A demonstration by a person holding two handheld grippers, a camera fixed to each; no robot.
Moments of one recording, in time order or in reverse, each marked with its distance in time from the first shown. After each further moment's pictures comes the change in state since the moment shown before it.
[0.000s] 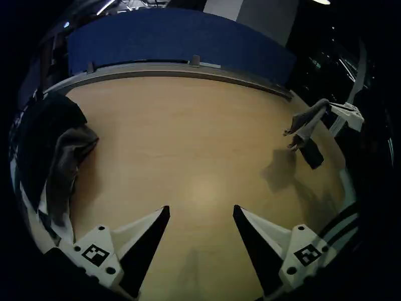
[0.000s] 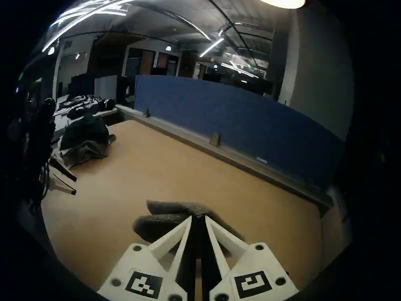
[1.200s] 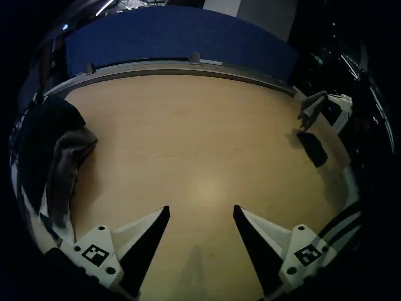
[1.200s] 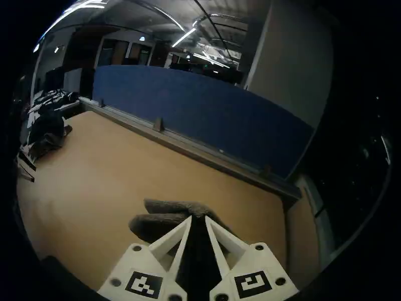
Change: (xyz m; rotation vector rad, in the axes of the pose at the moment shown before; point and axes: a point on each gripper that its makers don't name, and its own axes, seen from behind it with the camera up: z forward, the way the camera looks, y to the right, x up) left arm 0.002 0.005 0.009 0.031 -0.021 0.017; right arm -0.038 0.180 0.009 -0.203 -0.070 0.020
